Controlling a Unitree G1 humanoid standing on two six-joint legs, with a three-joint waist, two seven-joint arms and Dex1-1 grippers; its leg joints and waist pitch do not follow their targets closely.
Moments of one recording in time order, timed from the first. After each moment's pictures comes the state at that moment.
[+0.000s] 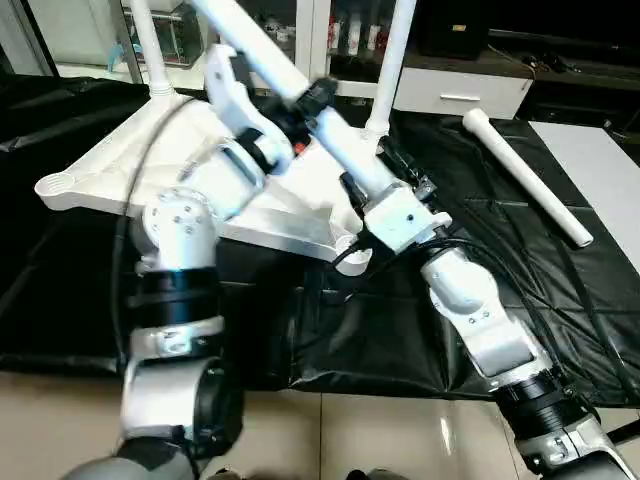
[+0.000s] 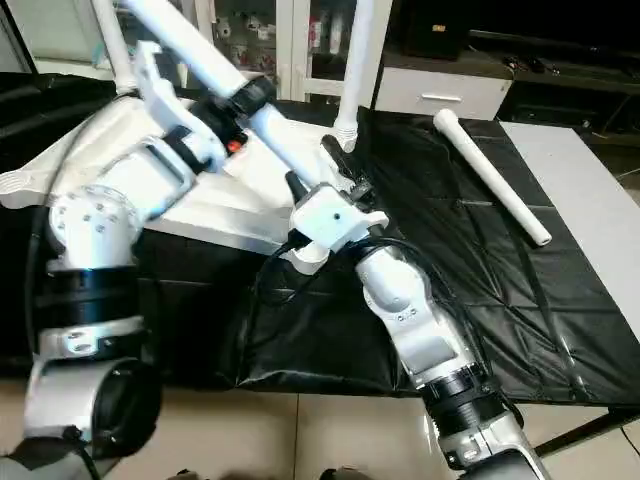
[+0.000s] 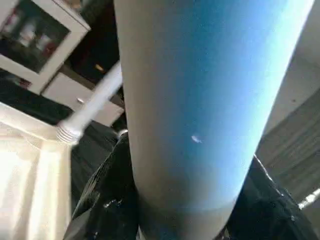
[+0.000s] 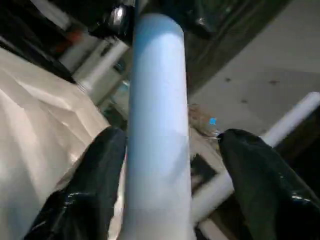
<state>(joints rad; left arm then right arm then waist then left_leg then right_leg) -0.90 0.02 0.35 0.19 -0.72 0.78 -0.14 -0.47 -0.25 0.27 0.15 -0.21 -0.23 0.16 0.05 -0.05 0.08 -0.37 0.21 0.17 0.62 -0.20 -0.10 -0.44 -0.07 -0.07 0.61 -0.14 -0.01</state>
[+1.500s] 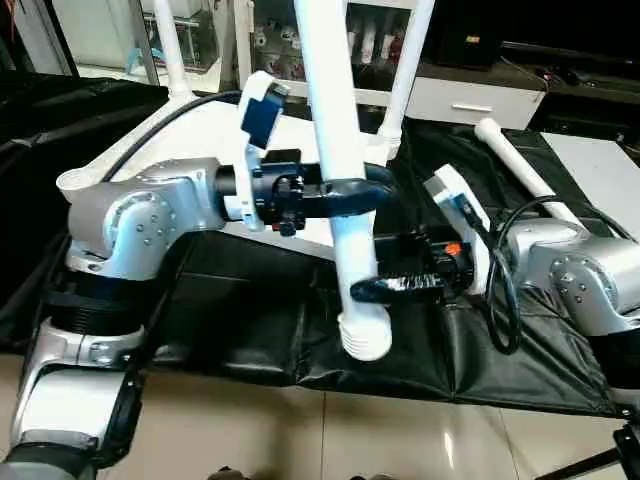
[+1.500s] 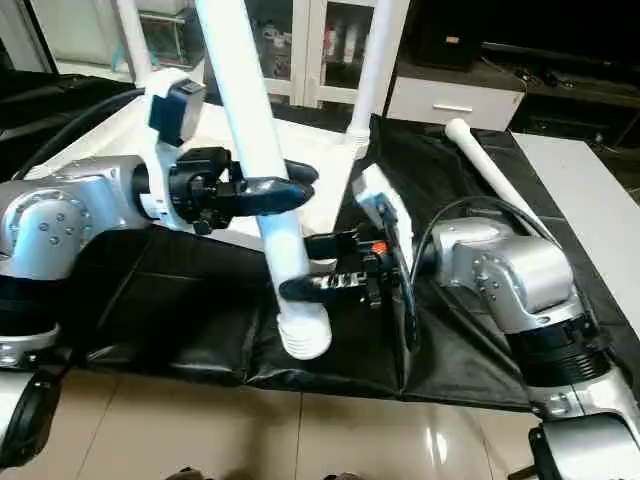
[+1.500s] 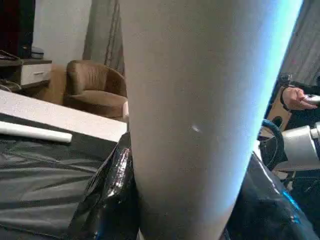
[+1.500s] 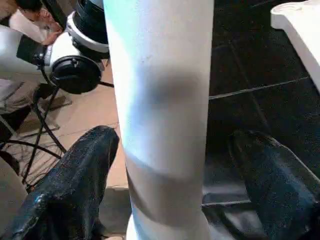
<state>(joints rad) -0.82 0.40 -0.05 0.06 -0.79 0.89 -1.12 -0.63 -0.57 0.21 0.01 0.68 0.84 1.23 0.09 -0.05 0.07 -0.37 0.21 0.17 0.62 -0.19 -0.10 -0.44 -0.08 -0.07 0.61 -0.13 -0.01</state>
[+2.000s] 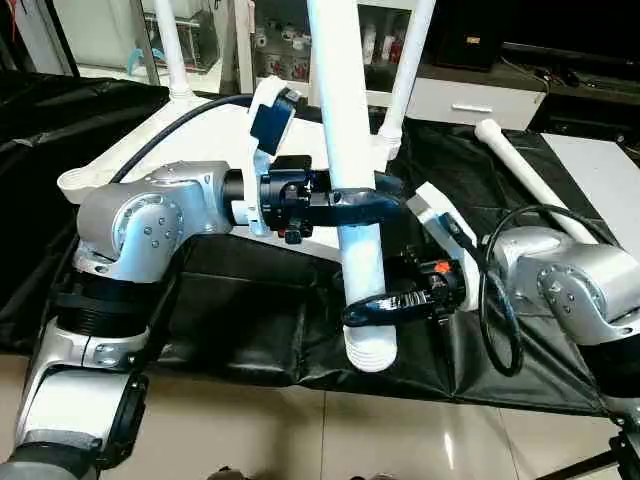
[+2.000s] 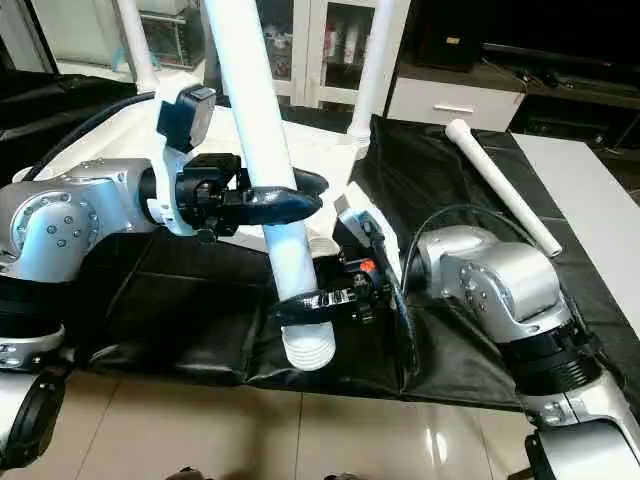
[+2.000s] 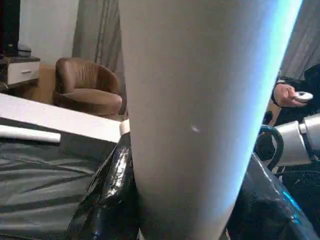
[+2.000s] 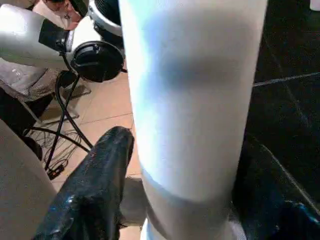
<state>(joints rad) -0.82 0.39 -0.07 0.04 -0.79 0.90 -1.14 -0.62 -0.57 0.25 -0.04 0.67 0.86 1.27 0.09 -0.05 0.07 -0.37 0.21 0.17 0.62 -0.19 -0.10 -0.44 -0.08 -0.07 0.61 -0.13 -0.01</state>
